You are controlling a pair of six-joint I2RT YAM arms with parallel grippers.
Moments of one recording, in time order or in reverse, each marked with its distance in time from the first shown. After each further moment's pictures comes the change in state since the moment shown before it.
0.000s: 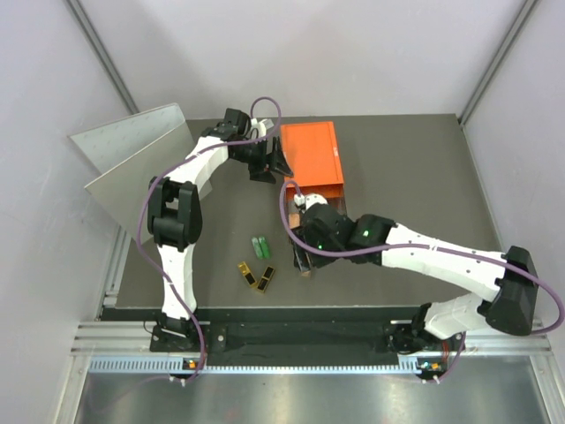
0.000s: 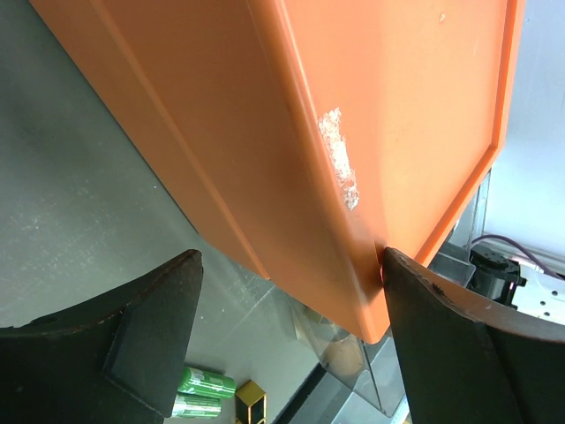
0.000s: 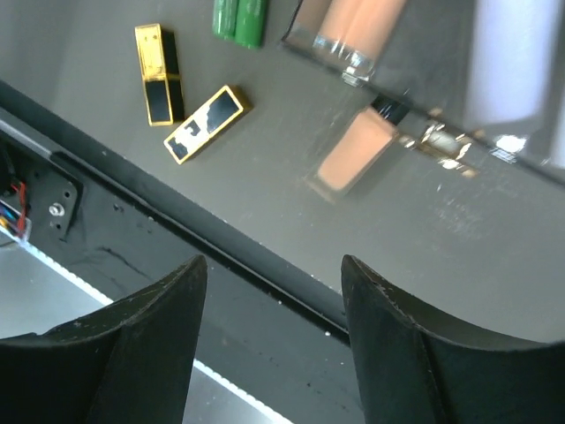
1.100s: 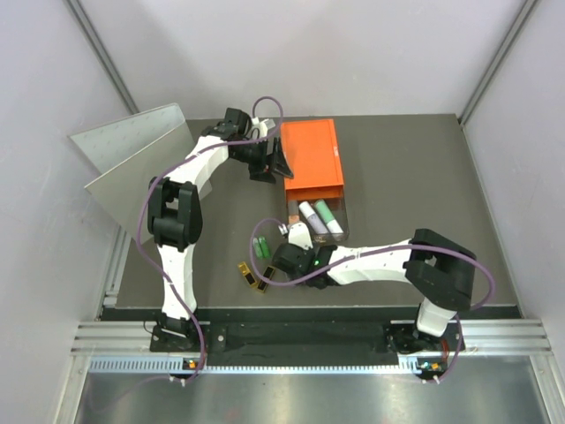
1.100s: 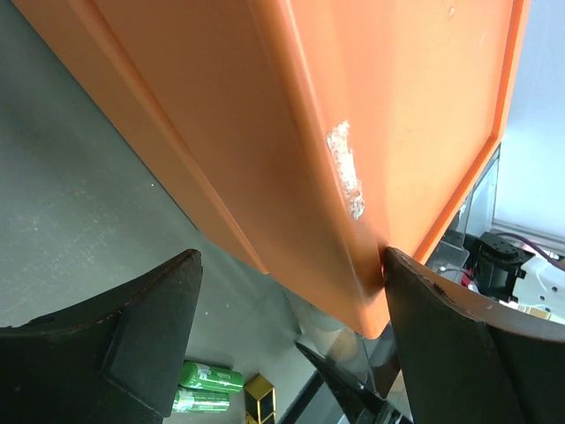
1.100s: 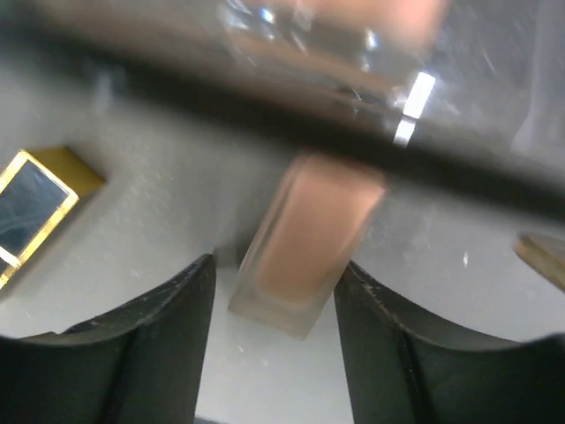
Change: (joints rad) left arm 0.000 0.000 0.011 -0.027 0.011 0.053; right arm 0.122 0.357 -0.215 0.367 0.339 0.120
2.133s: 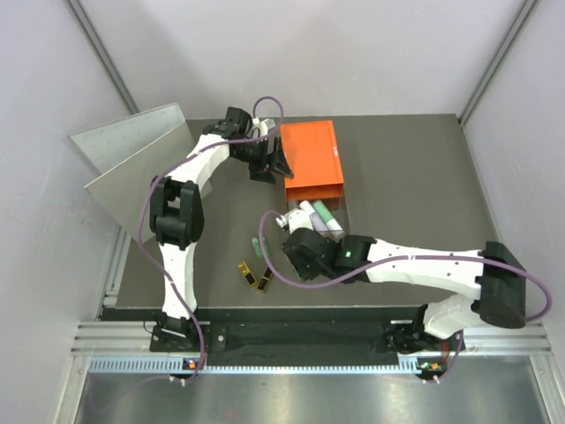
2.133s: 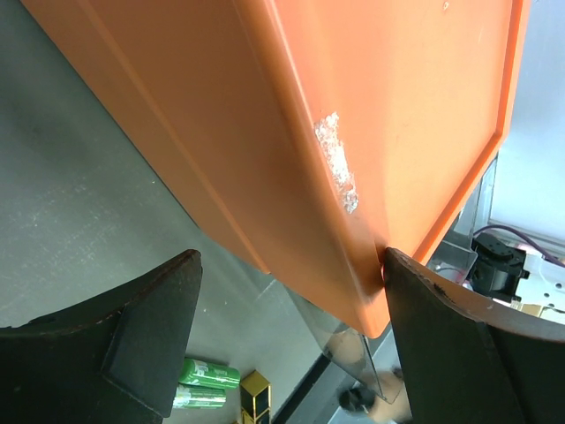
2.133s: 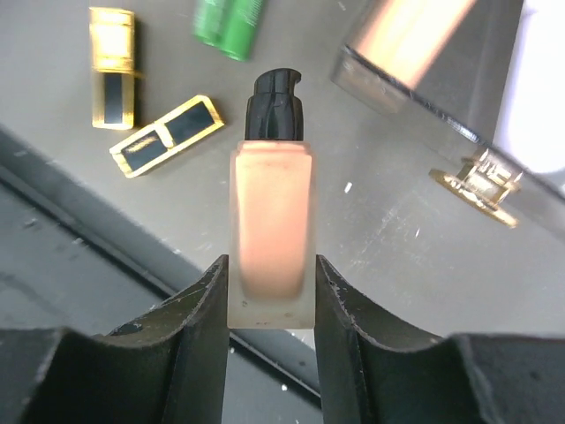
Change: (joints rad) left arm 0.000 0.026 0.044 -0.041 -0.005 -0.007; right arm 0.029 -0.289 0.092 -0.182 -0.115 -0.236
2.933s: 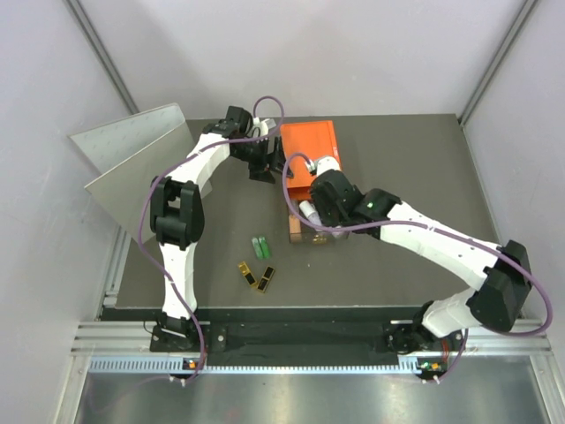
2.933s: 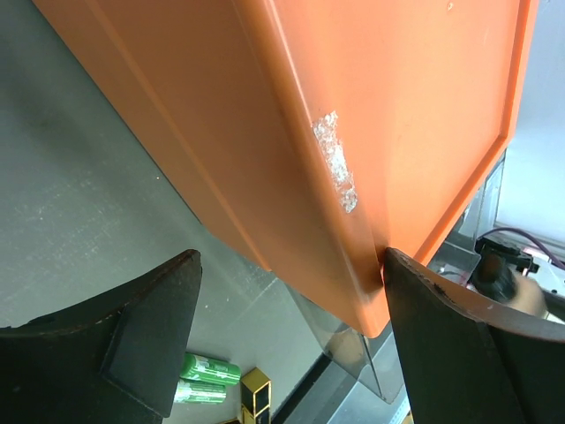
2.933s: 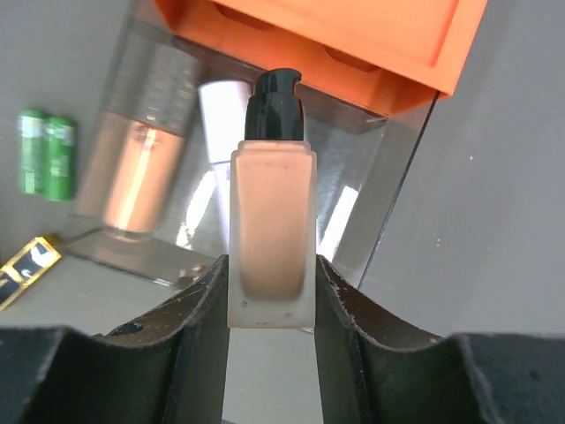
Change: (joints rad) left arm -0.003 0.000 0.017 -0.024 -0.024 0.002; right arm -0.335 -0.007 0.209 -0.121 0.054 -0.212
